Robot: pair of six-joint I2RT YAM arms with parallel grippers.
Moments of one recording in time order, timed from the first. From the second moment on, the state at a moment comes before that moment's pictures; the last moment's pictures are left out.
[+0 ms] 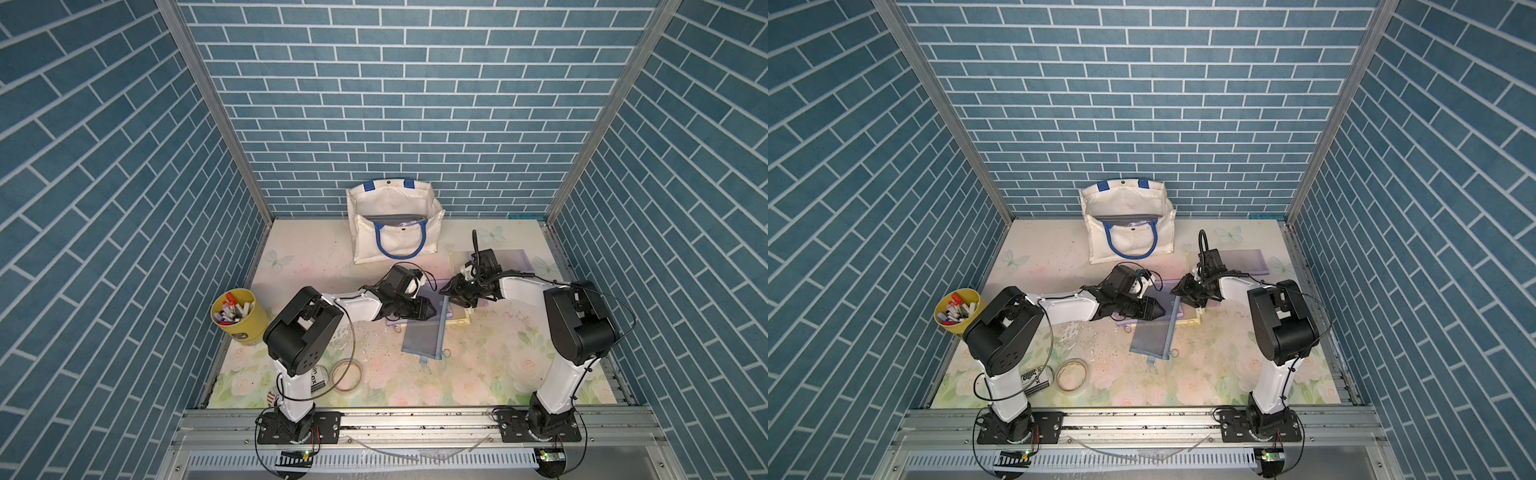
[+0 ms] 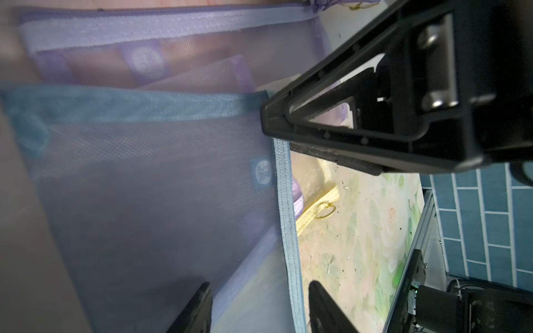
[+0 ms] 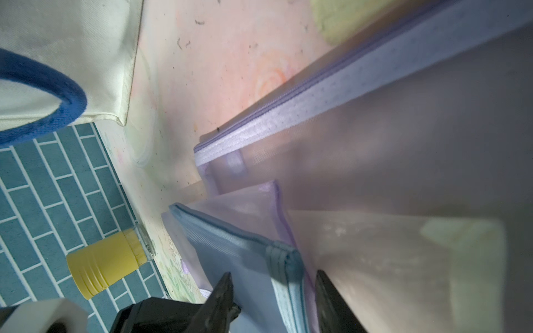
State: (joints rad) left arm -0.69 1.84 1.02 -0.02 0.47 -0.54; right arm 0.37 1.82 1.02 -0.24 -0.56 0.81
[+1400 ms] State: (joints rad) left arm -0.62 1.82 0.92 0.13 0.54 -0.65; right arm 0.50 1.80 0.97 -0.25 -0.56 0.79
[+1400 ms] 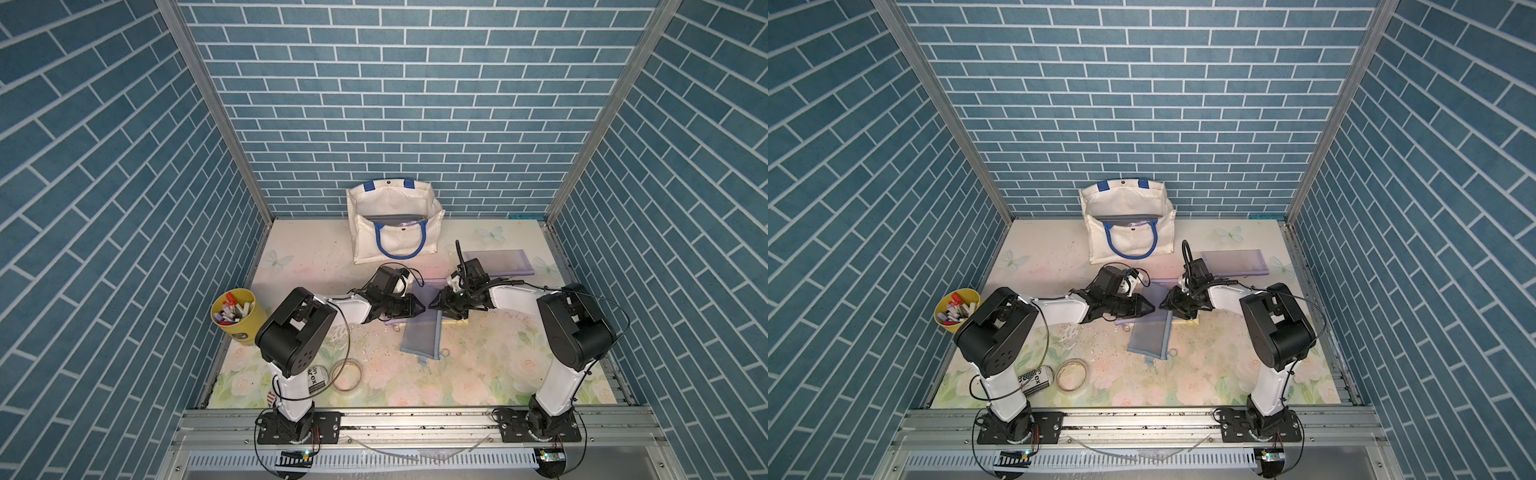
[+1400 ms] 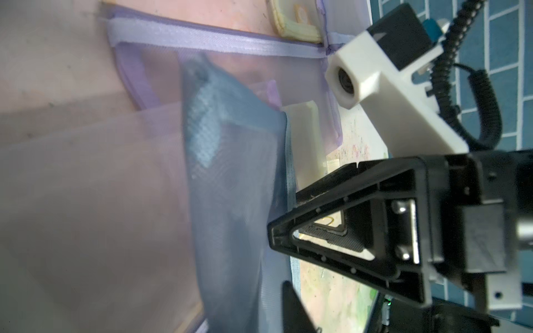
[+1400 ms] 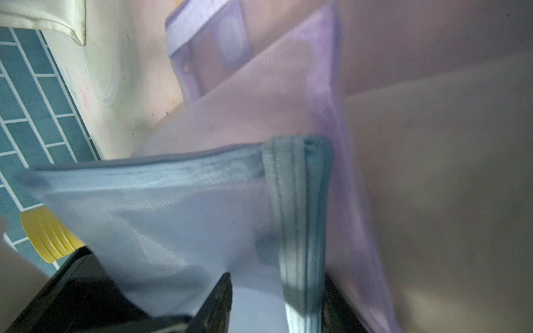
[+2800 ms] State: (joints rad) left arm -0.50 2.27 2.57 -0.60 -0.05 0.68; right arm 0.48 1.54 1.40 -0.91 -0.47 0.60
